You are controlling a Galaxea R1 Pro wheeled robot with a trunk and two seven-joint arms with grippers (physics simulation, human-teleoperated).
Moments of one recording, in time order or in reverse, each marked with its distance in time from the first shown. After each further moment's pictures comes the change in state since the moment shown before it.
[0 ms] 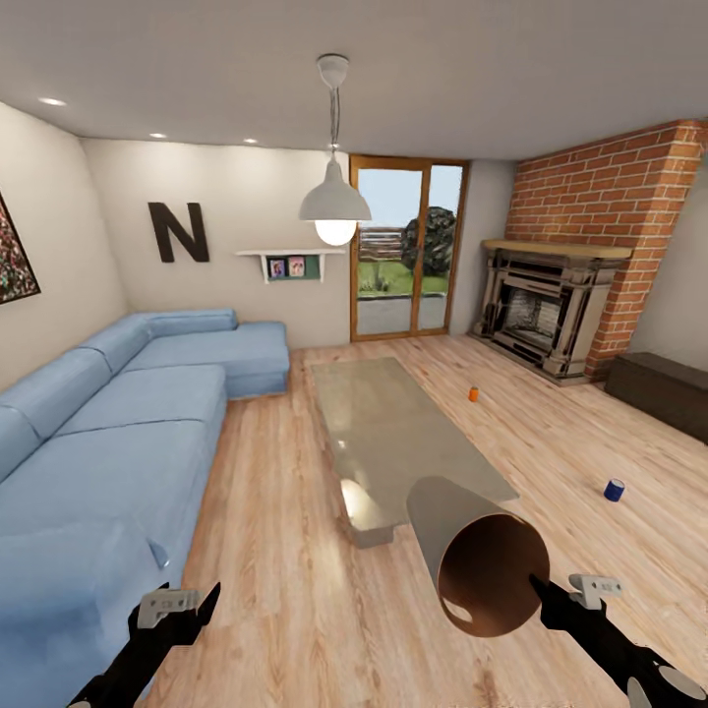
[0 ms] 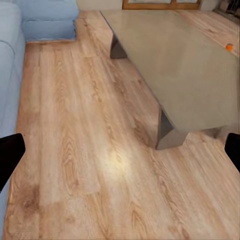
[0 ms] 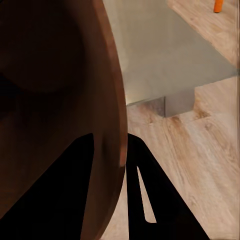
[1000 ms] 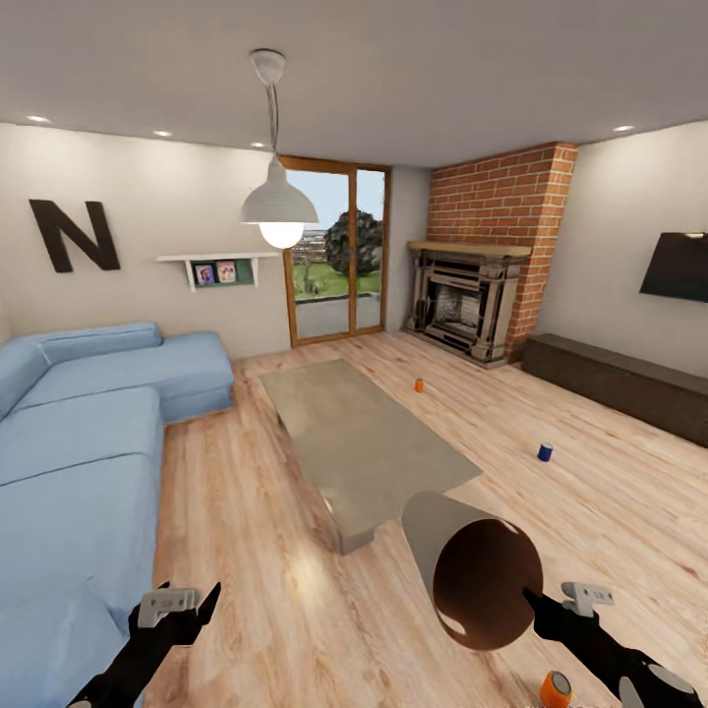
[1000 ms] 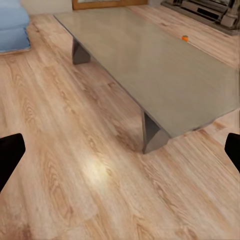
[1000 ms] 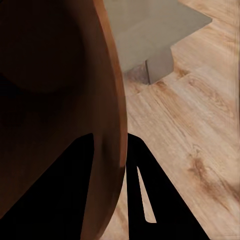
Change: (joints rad) left arm -0.001 0.000 0.000 0.000 -0.005 -0.001 0.000; right arm -0.003 0.027 -0.007 -0.002 0.000 0.130 -0.015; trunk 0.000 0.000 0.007
